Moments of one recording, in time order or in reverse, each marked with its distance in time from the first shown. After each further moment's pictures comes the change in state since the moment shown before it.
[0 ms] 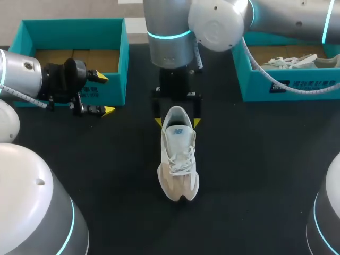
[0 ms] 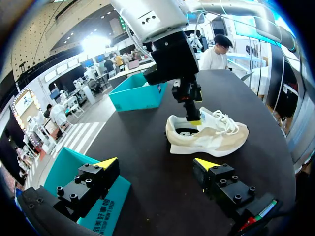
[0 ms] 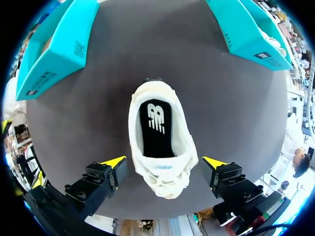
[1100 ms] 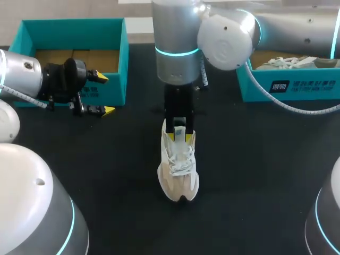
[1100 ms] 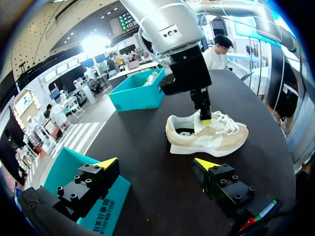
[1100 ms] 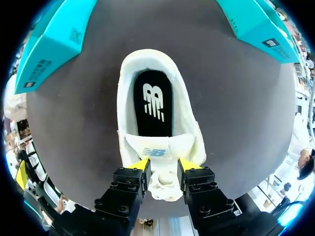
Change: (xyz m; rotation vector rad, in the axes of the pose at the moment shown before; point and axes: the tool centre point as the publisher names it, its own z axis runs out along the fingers) left arm 0.000 0.000 0.000 0.000 0.000 0.000; right arm -0.004 -0.018 0.040 0.044 0.052 -0.017
